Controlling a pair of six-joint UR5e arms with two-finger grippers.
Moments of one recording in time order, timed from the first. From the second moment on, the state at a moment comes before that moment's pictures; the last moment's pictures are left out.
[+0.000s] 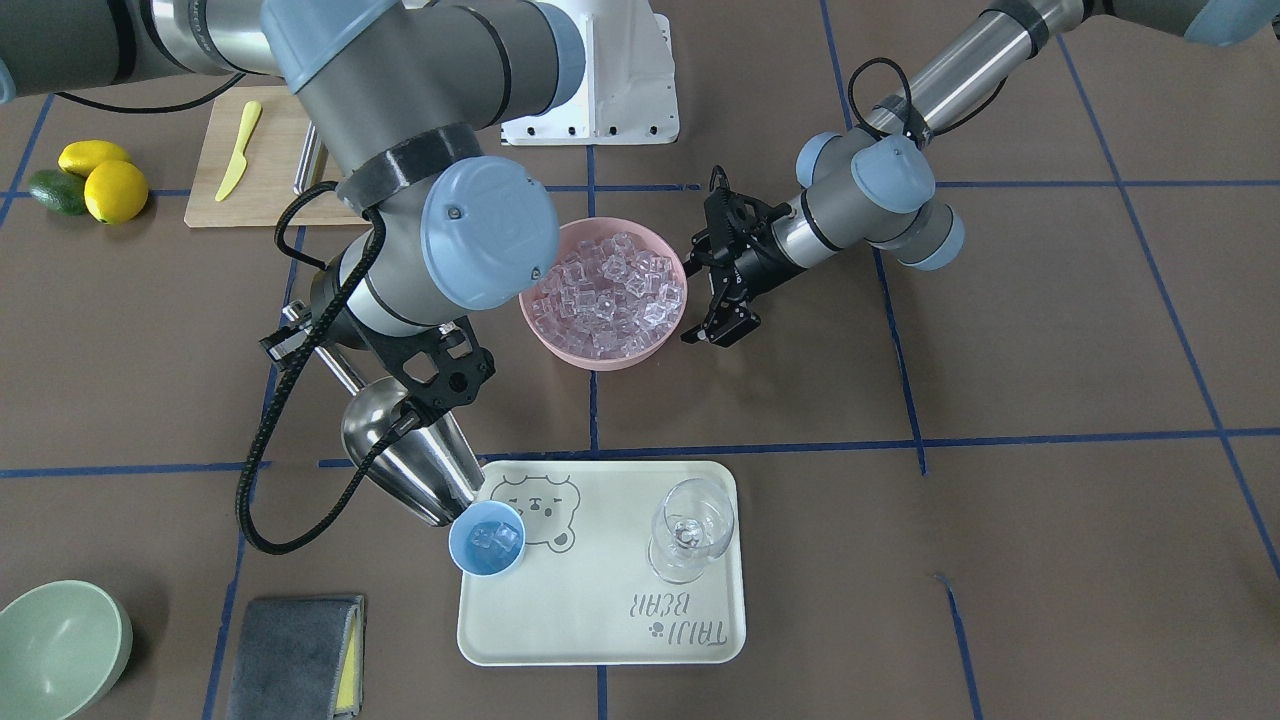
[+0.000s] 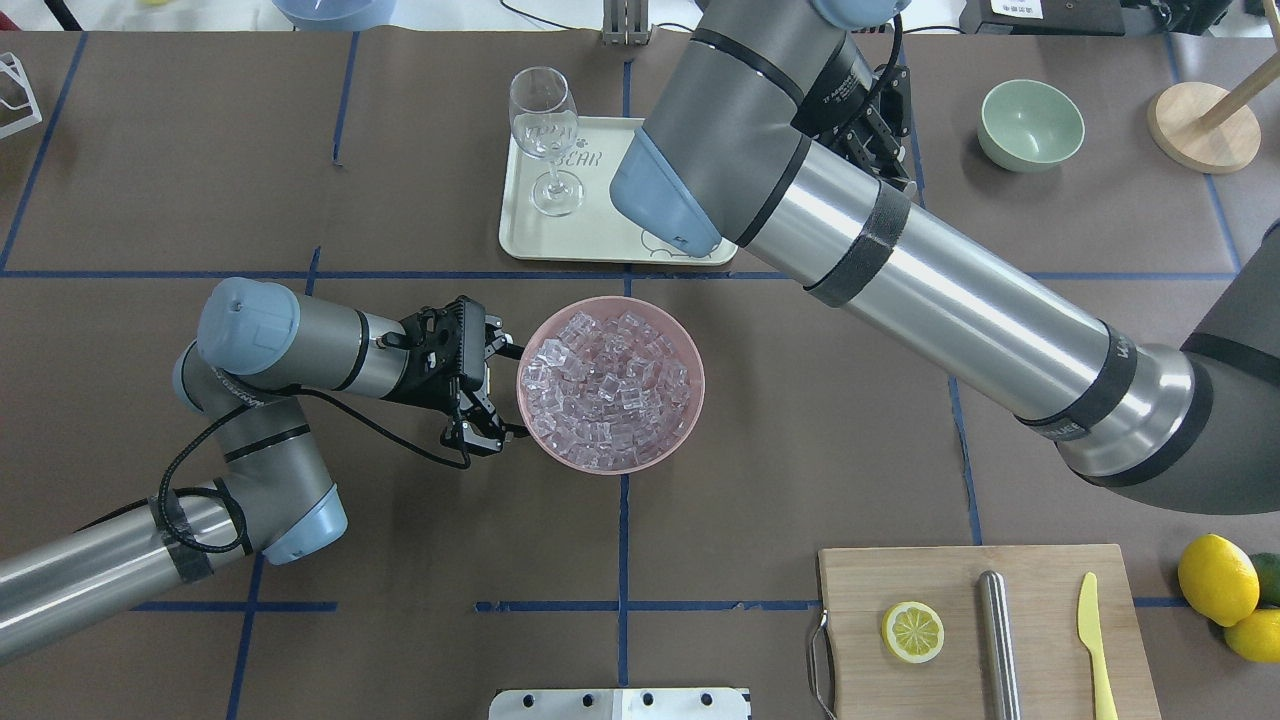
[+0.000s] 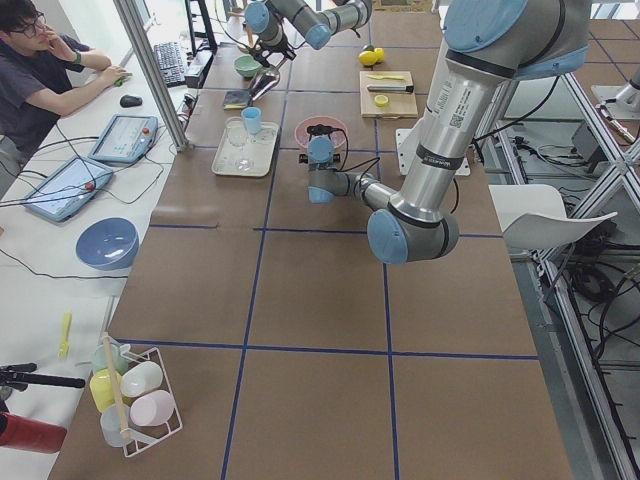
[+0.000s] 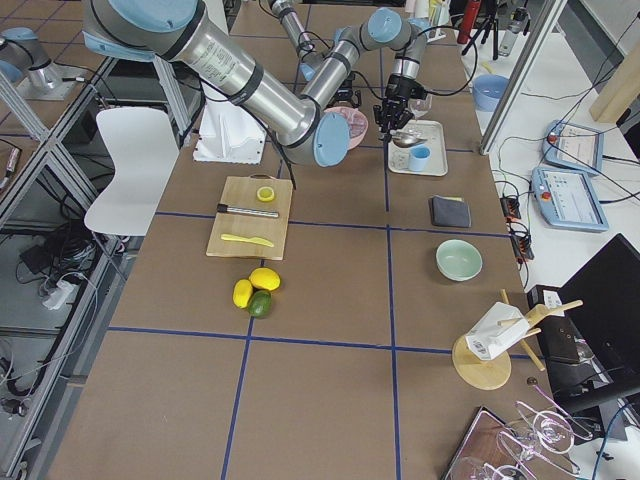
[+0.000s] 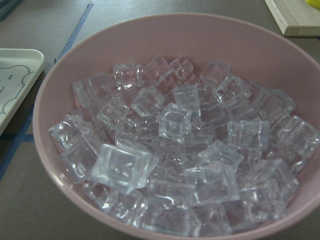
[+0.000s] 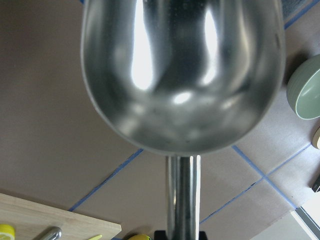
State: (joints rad) left arm -0.57 -2.05 -1.36 -2.80 -2.06 0.03; right arm 0.81 -0.47 1.36 -2.55 1.77 -0.09
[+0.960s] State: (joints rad) left arm -0.57 -2.05 -1.36 -2.80 -2.06 0.03; right arm 0.84 -0.70 1.66 -2.46 1.89 0.15
